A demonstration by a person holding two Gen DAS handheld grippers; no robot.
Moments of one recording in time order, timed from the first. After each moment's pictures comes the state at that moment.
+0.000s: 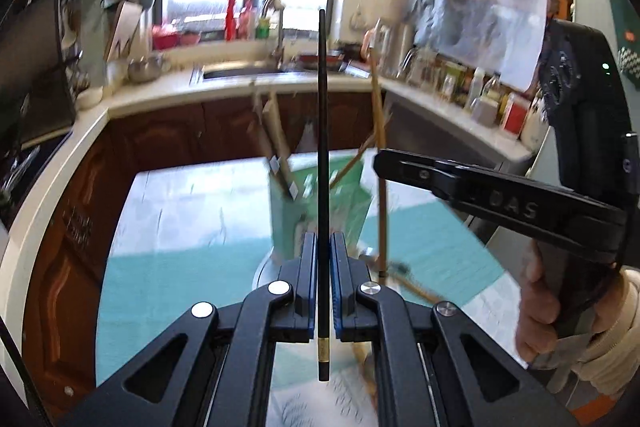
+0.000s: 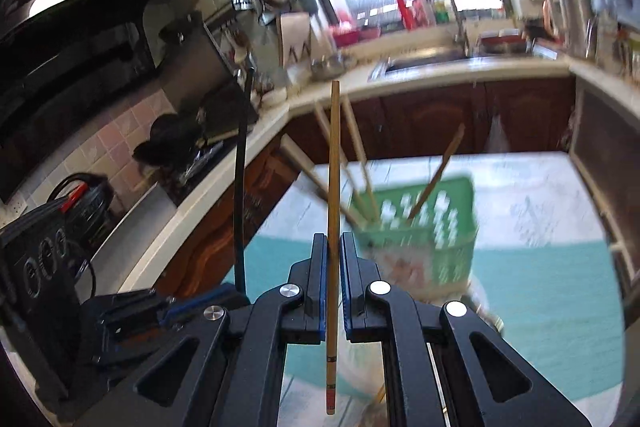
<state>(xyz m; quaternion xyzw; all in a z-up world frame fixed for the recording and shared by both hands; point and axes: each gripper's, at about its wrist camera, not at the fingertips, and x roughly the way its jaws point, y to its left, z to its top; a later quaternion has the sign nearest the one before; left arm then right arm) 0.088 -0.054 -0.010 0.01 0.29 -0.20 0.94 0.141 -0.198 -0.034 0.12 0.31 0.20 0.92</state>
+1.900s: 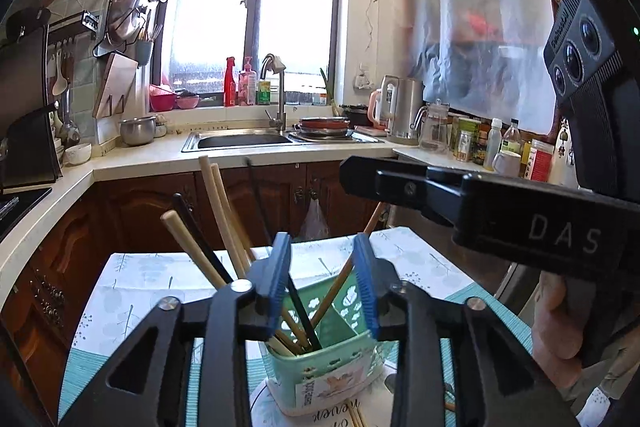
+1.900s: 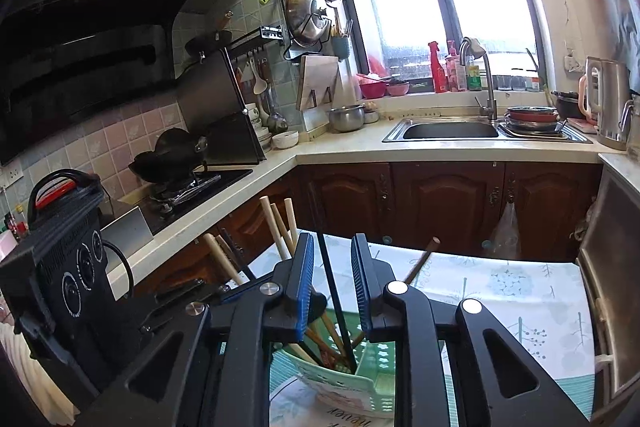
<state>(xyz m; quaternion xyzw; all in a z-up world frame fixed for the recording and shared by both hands) 0.187 -0.093 -0.045 0.01 0.17 -0.19 0.97 0.256 -0.220 -0.064 0.06 0.22 0.25 0.94</state>
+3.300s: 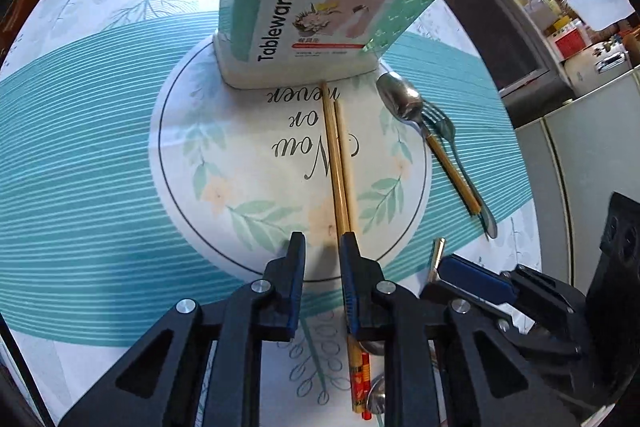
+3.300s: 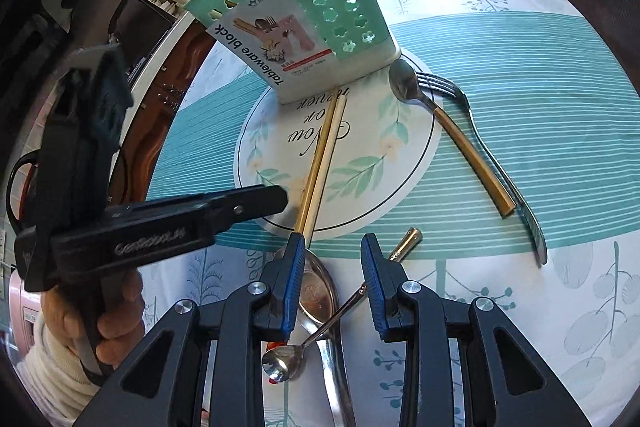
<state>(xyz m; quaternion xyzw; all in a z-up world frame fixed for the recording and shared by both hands) 0.166 -0.086 -0.192 -0.06 0.62 -0.20 0.76 0.096 -0.239 -0.255 0.19 0.55 0.14 0.80</state>
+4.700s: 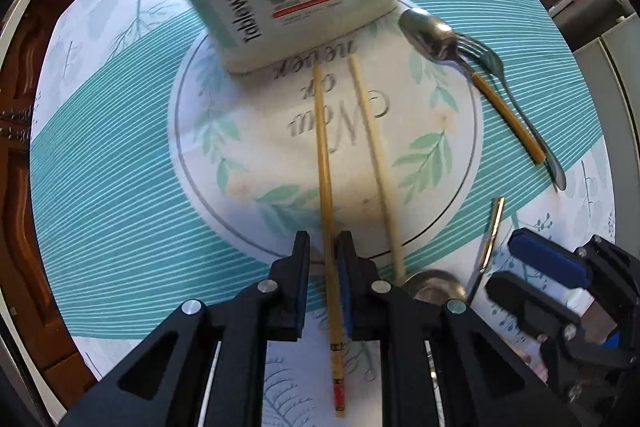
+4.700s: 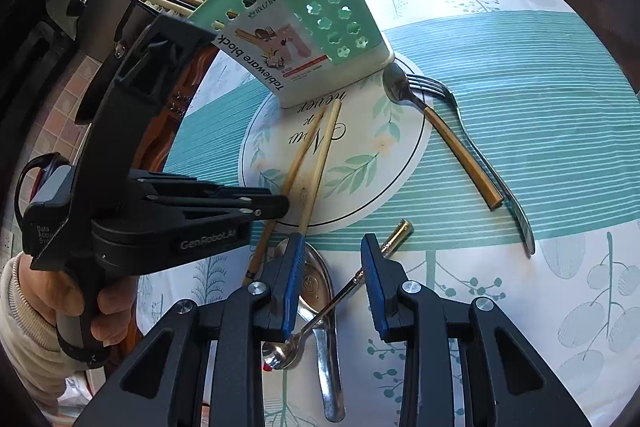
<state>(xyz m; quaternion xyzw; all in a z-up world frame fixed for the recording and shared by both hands) 0.170 -0.147 -0.204 0.12 0.68 -0.13 0.72 0.096 -0.250 -0.234 0.20 0.54 0.15 0.80</state>
